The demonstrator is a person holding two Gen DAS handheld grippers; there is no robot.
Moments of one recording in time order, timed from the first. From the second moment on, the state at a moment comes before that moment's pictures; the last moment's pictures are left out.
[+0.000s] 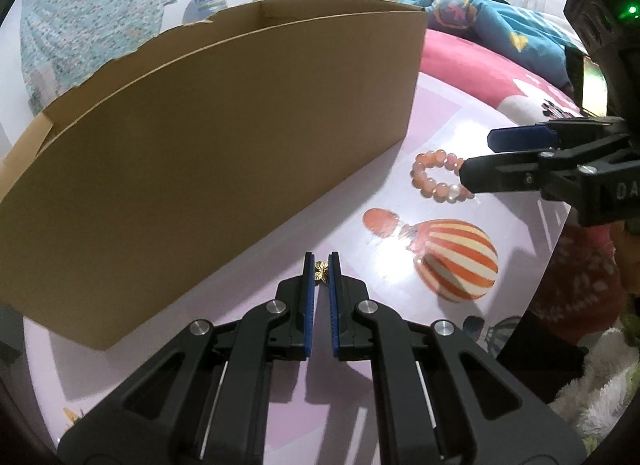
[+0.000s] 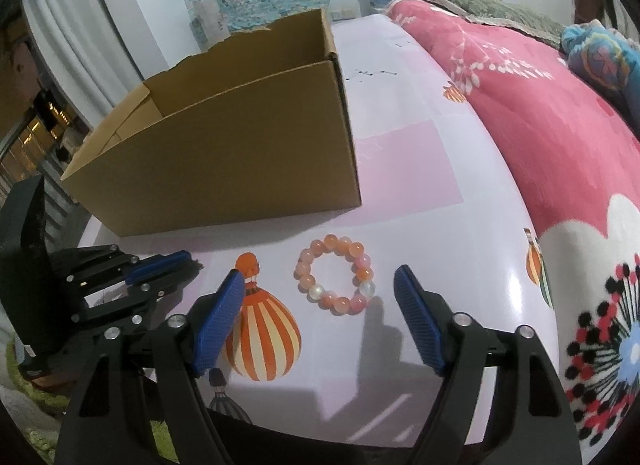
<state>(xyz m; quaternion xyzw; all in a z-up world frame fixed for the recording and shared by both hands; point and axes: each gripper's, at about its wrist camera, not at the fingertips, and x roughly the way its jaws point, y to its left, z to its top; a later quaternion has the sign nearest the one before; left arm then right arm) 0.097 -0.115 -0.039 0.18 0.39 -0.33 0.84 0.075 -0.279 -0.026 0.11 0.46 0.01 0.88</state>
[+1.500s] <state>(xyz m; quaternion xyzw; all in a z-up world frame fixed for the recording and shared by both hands) 0.117 -0.110 -0.036 0.14 0.46 -0.27 0.84 0.130 -0.248 -0.047 0.04 0.53 -0.01 0.85</state>
